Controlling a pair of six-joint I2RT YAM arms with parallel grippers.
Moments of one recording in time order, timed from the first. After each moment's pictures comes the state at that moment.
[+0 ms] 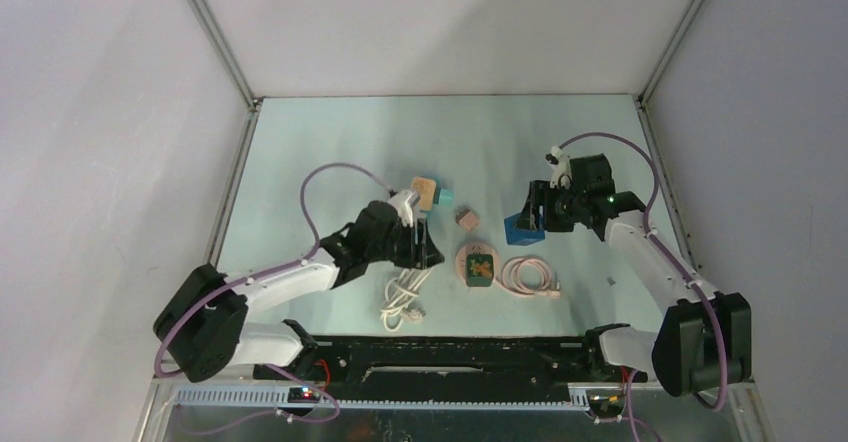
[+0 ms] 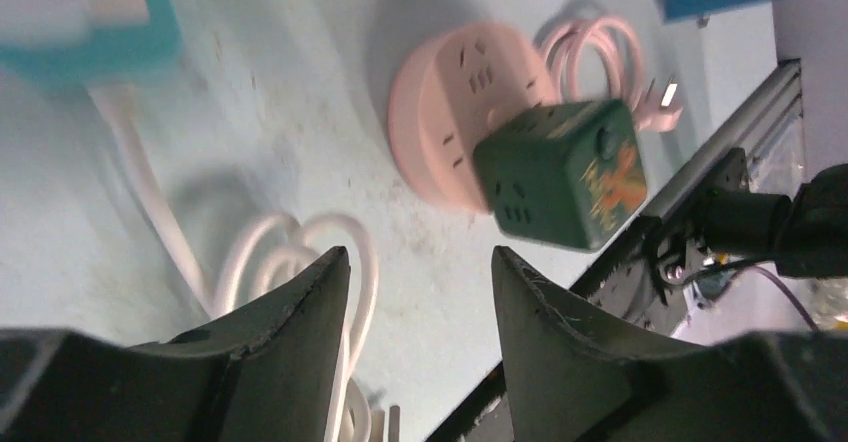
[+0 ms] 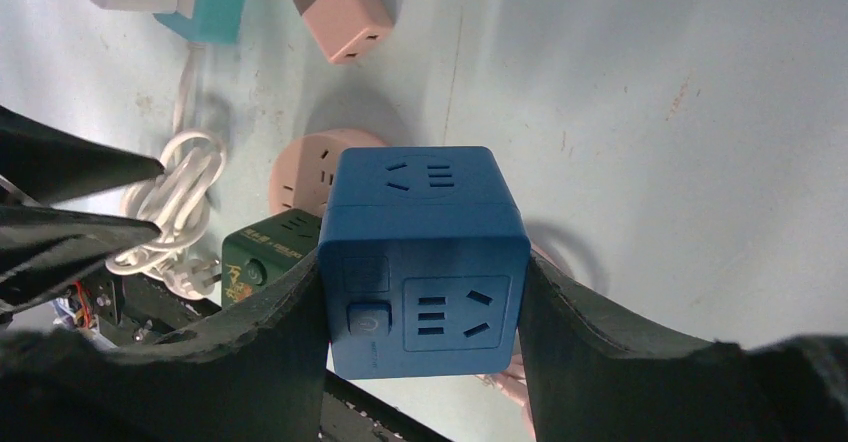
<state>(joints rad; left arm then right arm) -0.74 1.27 0.64 0.02 0.21 -0.58 0.20 1.23 0.86 -0.55 -0.40 0.25</state>
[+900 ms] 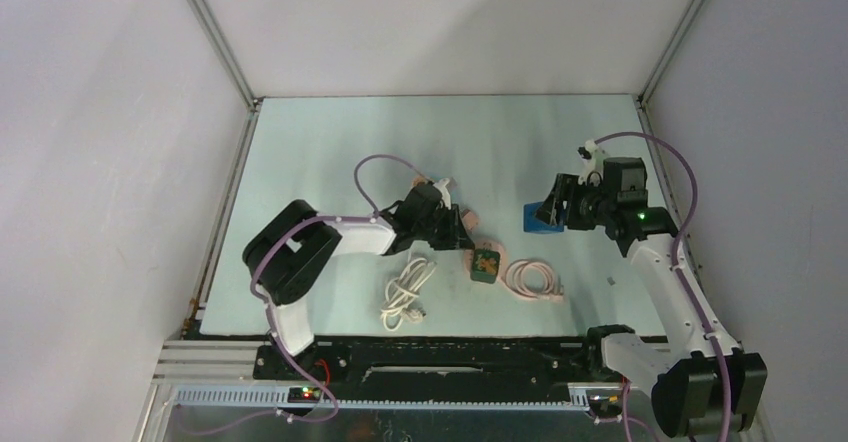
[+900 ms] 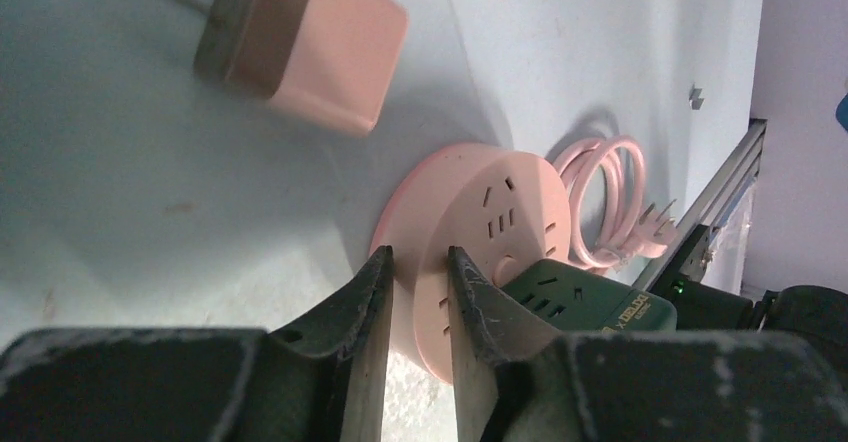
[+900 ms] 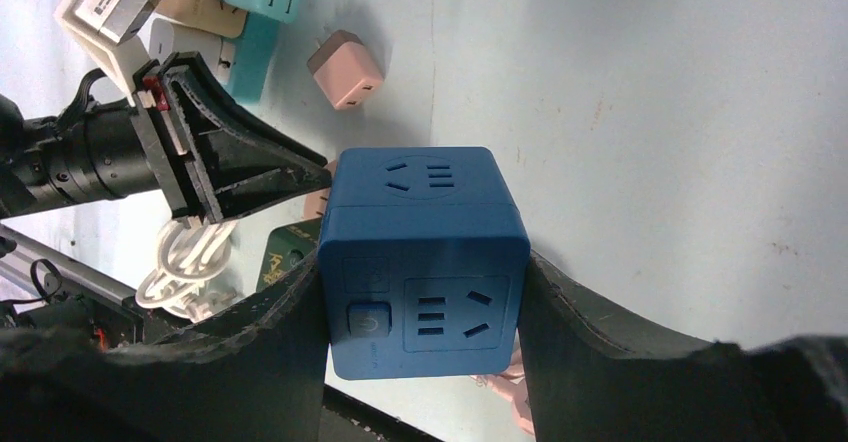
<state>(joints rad) -0.76 1.80 0.87 0.23 0.31 -0.78 0.09 1.04 0.86 -0.59 -0.40 0.26</state>
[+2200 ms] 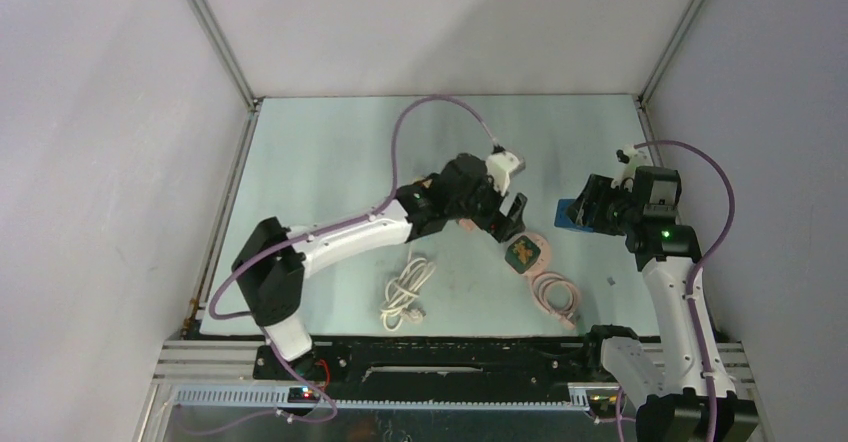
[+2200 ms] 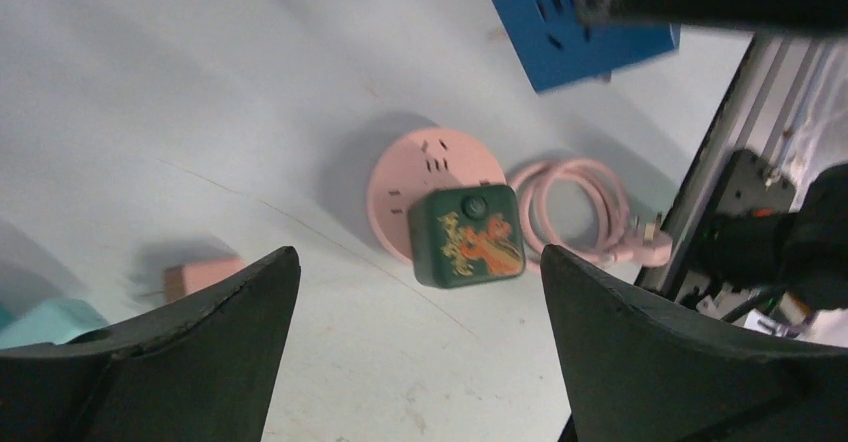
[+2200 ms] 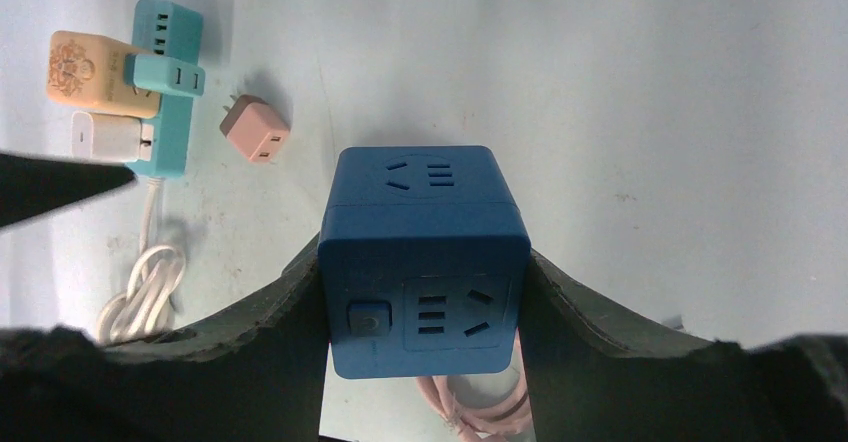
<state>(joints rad) -0.95 1.70 1.34 -0.13 0.16 -0.19 -0.08 0.90 0.86 -0.67 -0.29 0.24</state>
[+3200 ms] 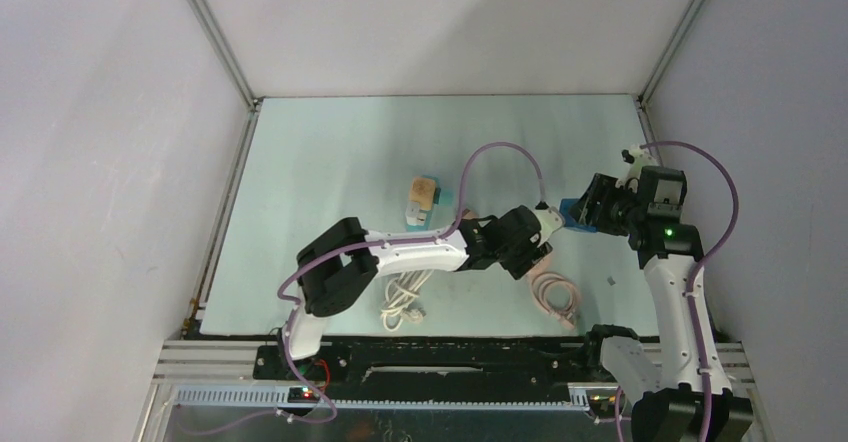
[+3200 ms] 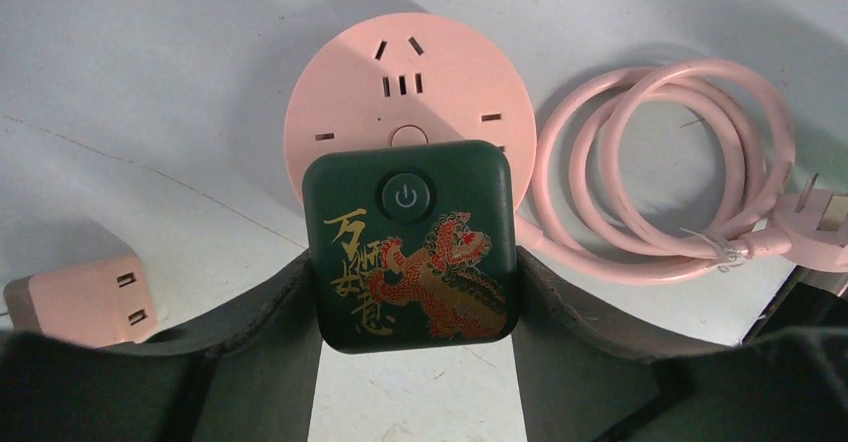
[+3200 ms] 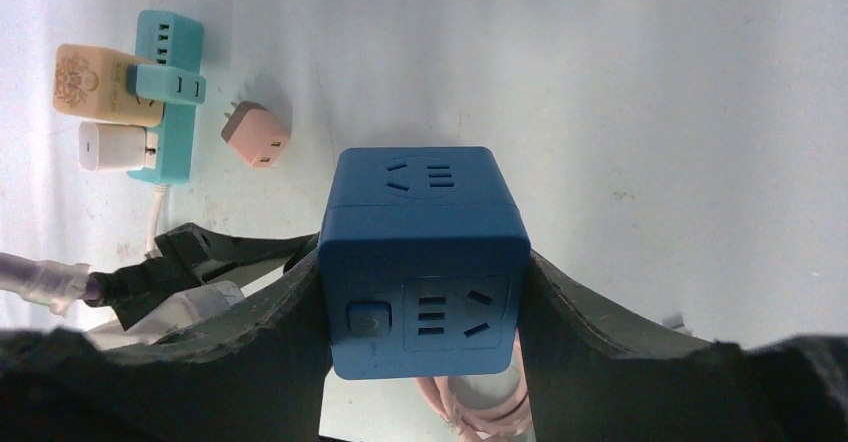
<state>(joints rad) -1.17 2.02 1.47 -0.24 -0.13 -0.11 -0.13 0.91 0.86 -0.67 -0.32 0.23</state>
